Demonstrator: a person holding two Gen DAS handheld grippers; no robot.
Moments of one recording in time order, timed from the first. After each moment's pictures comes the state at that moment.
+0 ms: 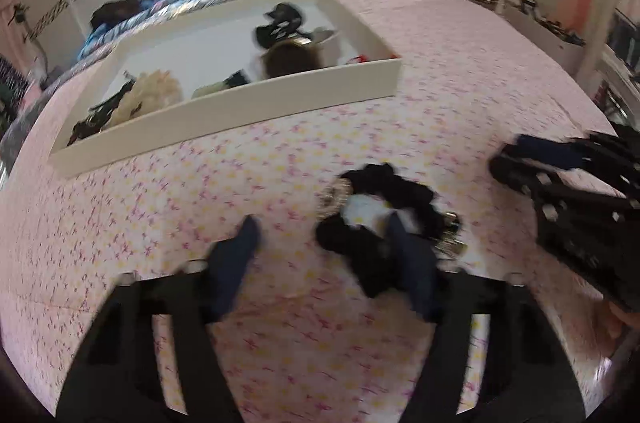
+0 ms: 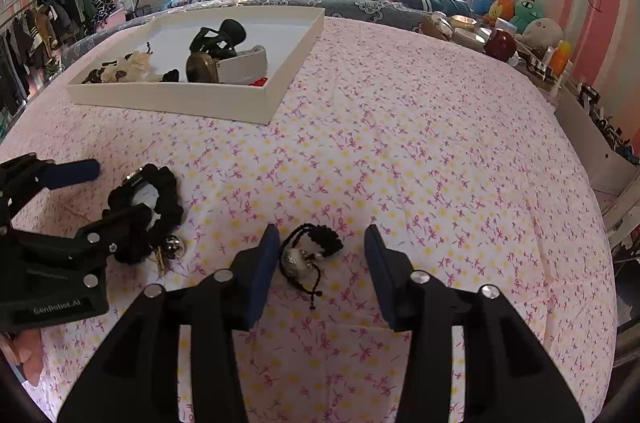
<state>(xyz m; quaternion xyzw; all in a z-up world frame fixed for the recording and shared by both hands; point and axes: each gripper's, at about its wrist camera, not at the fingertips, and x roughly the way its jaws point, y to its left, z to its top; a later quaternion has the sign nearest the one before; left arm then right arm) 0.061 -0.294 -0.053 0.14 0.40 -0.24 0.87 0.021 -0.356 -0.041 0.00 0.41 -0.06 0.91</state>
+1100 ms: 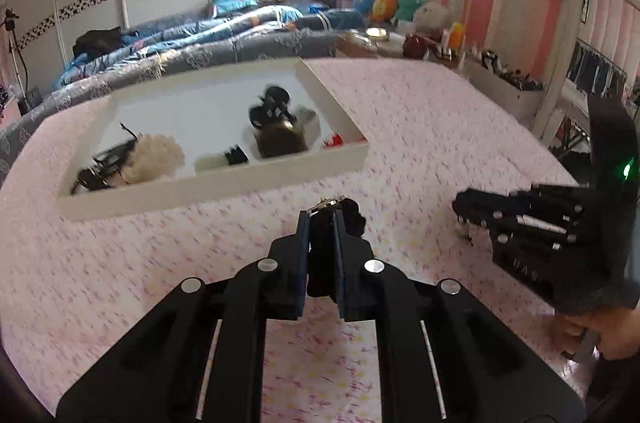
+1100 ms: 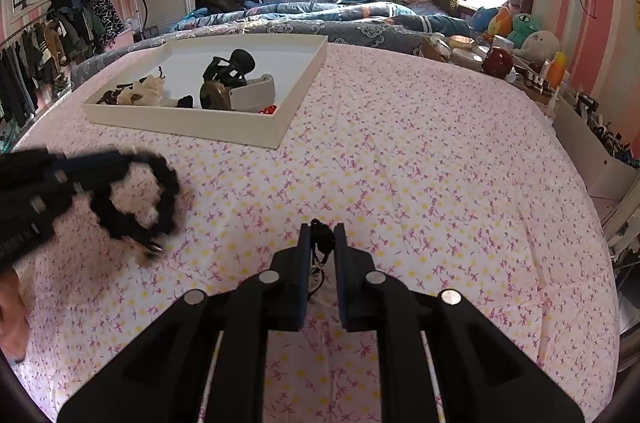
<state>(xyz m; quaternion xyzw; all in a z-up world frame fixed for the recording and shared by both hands) 0.061 -0.260 -0.002 0.08 0.33 -0.30 0.89 0.010 -0.355 -0.028 0.02 0.36 -0.06 0.93</state>
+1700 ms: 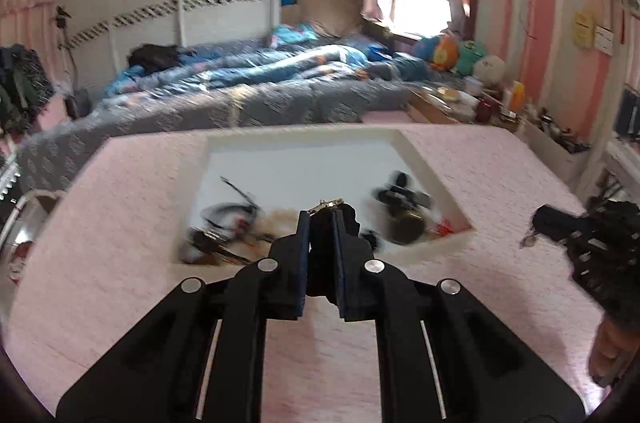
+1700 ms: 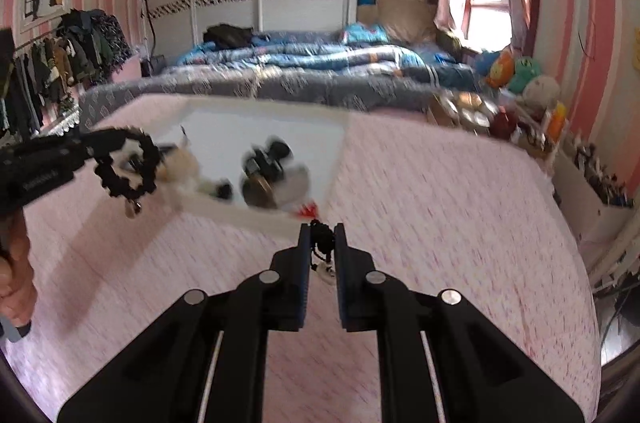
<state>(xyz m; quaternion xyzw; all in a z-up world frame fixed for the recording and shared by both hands) 0.123 -0.179 0.063 0.06 0.28 -0.20 0.94 0.037 -0.308 0.052 0.01 0.29 -0.05 0.96</state>
